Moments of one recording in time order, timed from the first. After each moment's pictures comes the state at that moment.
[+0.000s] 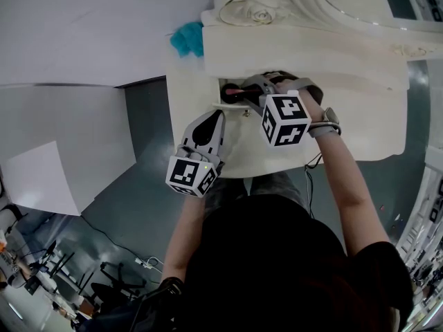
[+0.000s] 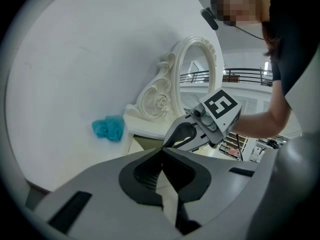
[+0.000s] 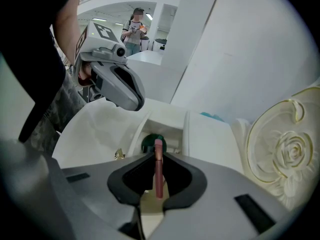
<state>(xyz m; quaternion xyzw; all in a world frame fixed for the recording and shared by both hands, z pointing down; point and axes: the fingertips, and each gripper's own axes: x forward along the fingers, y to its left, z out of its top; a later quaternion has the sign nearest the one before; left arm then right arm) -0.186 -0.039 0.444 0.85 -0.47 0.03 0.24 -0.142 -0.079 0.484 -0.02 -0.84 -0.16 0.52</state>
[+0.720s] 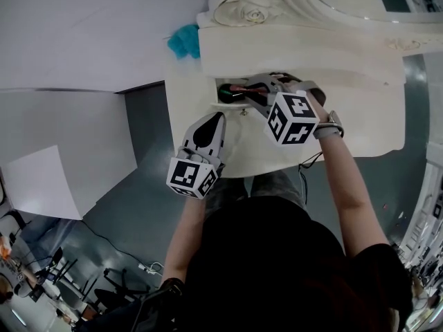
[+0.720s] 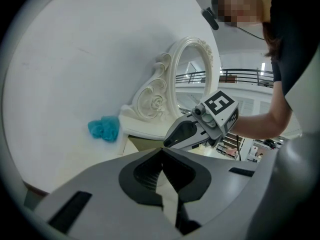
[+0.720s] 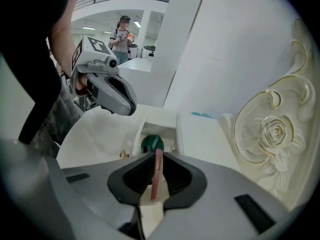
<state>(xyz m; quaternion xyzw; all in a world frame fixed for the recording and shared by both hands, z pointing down) -0.179 -0.031 0.438 0.86 -0.46 0.02 0.24 -0.130 -0.079 0.466 0.03 -0.86 -0.13 0.49</state>
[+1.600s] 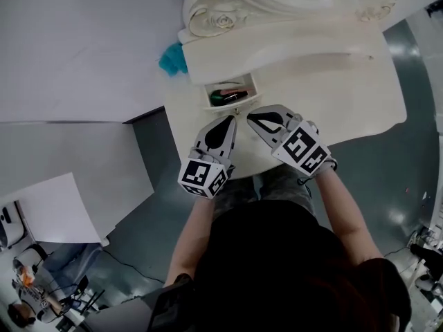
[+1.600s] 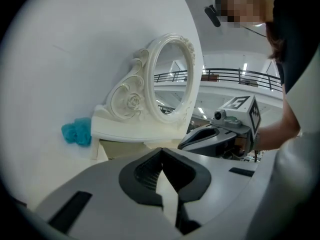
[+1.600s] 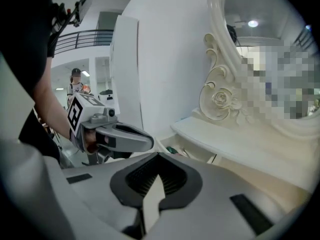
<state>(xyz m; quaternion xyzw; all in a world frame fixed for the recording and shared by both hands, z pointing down) -0.133 -0.018 0.420 0.90 -0.38 0.03 0.20 -0.103 -0.011 0.420 0.24 -0.92 0.10 0.28</state>
